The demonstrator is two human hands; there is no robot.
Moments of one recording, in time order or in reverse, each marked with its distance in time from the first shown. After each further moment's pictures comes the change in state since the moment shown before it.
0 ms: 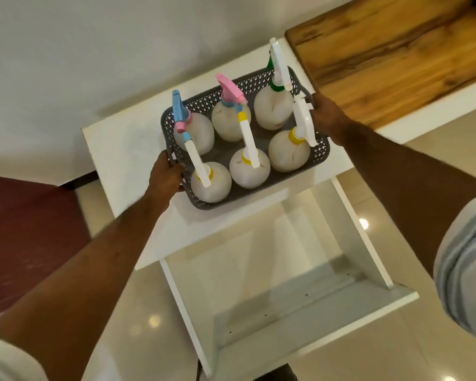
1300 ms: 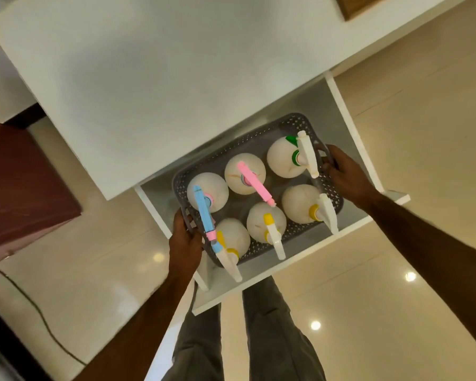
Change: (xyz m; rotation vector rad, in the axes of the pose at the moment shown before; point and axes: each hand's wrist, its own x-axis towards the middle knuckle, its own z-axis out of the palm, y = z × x) left_hand -0.206 -0.239 0.041 0.089 -0.105 0.016; right_hand -0.249 0.202 0.074 0.023 -0.147 0.186
